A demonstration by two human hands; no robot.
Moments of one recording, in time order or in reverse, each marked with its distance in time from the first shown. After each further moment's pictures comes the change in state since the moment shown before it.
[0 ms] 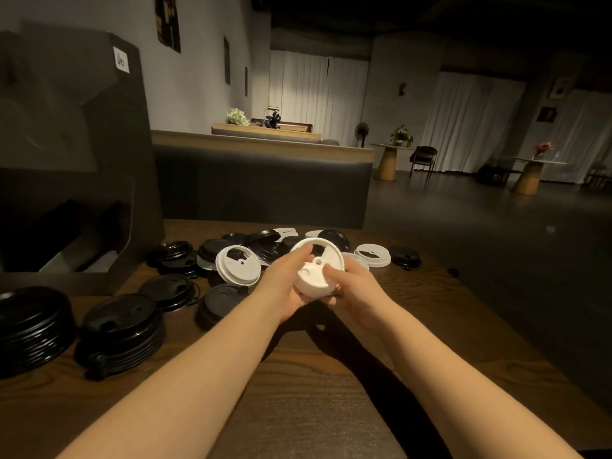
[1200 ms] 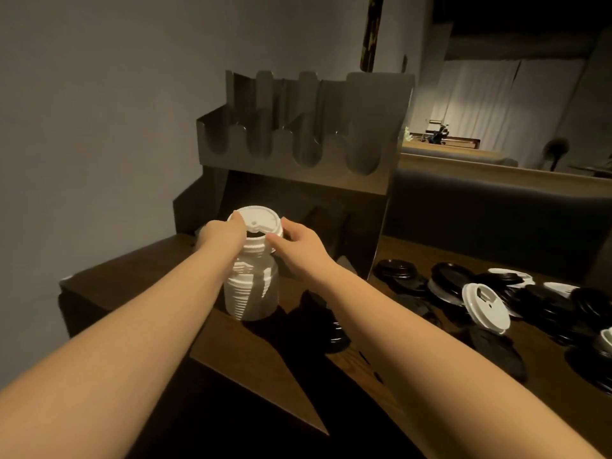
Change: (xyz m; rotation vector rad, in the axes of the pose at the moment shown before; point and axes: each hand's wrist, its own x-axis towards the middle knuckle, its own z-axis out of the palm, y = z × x) left_hand -0.151 0.198 -0.351 0.460 1.192 0.249; right_hand 0.021 -0.022 0.443 -0.387 -0.513 -0.298
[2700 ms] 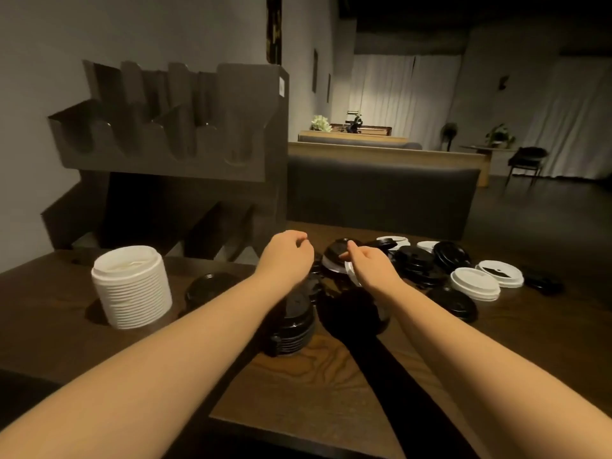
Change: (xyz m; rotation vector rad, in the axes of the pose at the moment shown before) left_hand -0.172 0.013 0.143 0.331 -0.600 0.661; right_hand -0.118 0.088 -0.218 -0.401 0.428 0.272
